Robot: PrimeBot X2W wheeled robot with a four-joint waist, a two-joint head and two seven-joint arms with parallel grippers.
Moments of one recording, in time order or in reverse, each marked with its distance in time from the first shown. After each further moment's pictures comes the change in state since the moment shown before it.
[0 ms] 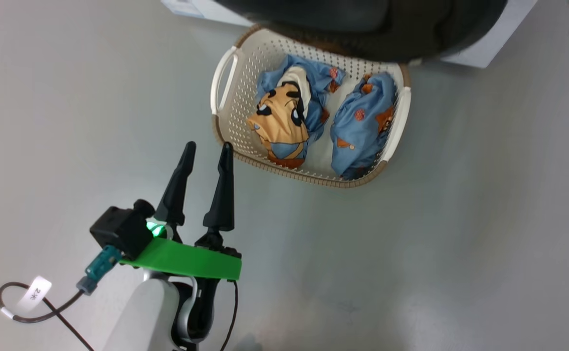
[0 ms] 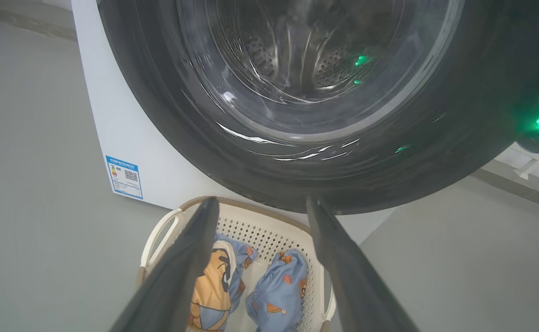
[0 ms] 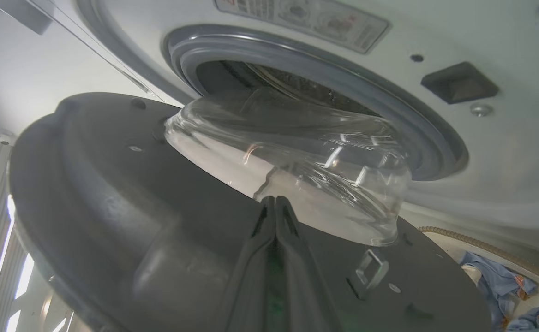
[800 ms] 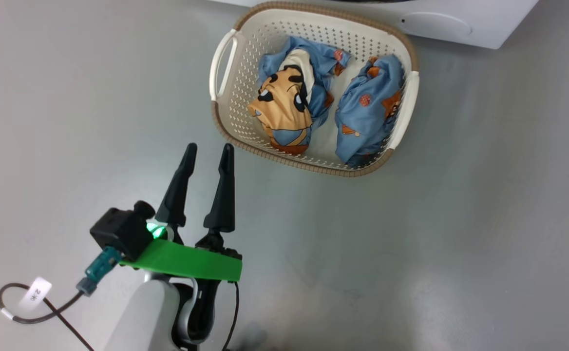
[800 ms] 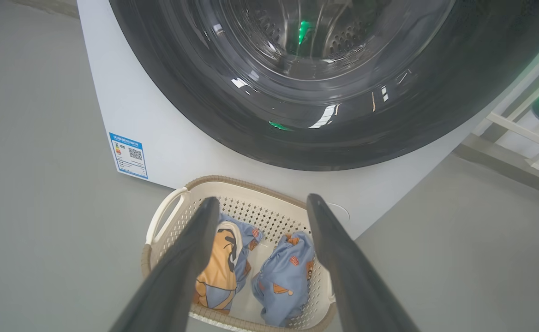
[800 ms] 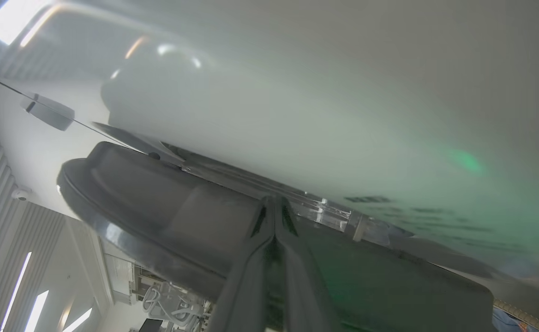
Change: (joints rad) left arm 0.006 0.001 -0.002 -0.002 -0.004 -0.002 0.000; right arm -0.081 -0.007 -0.098 0.069 0.013 0.000 -0.049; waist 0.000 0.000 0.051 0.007
